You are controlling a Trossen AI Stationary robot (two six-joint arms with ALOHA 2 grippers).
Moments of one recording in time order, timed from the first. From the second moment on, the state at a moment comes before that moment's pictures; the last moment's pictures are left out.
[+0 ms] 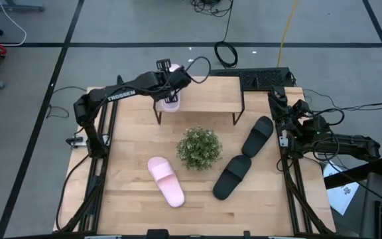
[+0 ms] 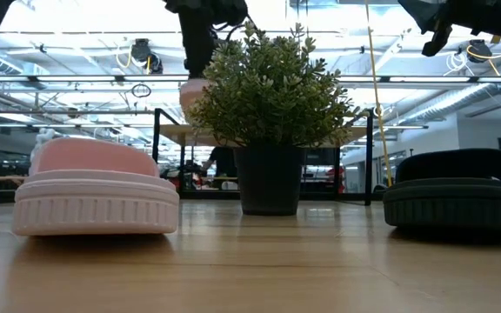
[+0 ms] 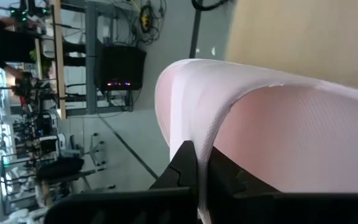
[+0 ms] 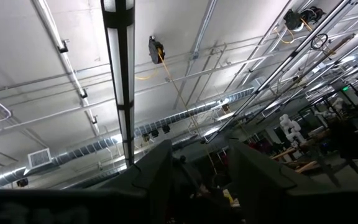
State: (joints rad) left arm 0.40 1.80 1.71 -0.93 -0.78 0.49; right arm -0.21 0.39 0.17 0.90 0.29 0.35
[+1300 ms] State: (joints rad) left arm 0.41 1.63 1.42 -0.65 -0.72 0.58; right arm -0.21 0.39 0.17 0.90 0.31 0.35
